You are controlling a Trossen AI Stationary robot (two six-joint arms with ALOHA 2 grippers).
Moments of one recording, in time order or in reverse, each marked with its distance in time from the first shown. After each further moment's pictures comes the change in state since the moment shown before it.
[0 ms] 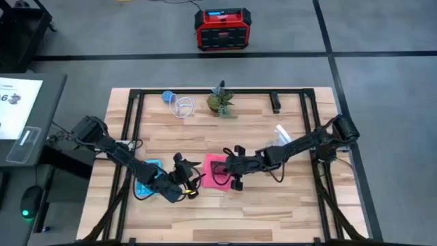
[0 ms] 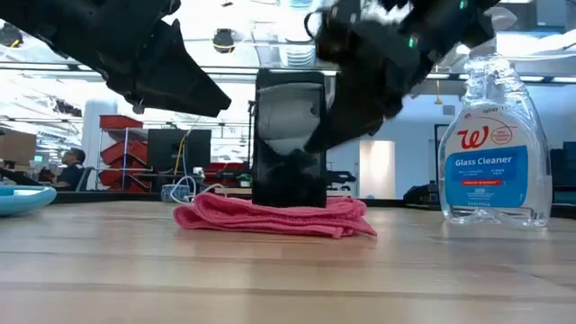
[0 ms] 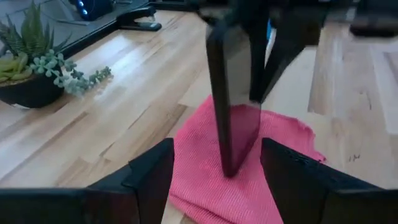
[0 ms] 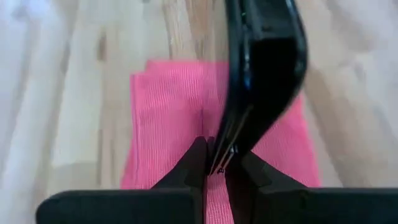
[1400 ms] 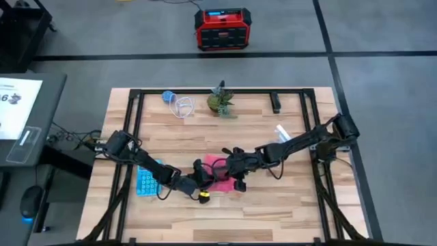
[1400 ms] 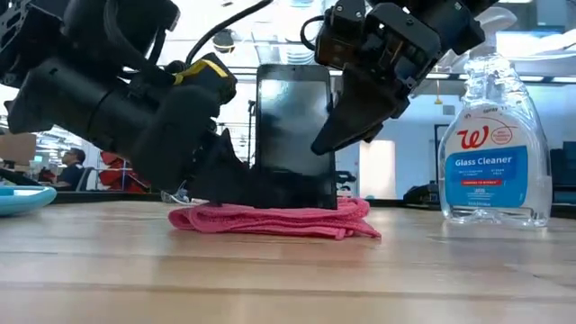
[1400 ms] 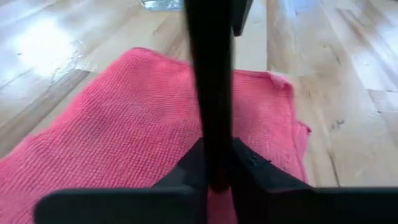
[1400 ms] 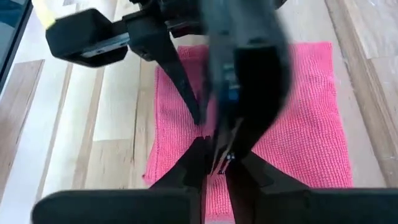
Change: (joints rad) left arm 0.141 0.409 -0.016 0.605 0.348 0.194; right arm -0.039 -0.044 -0.004 -0.028 -0.187 -0.022
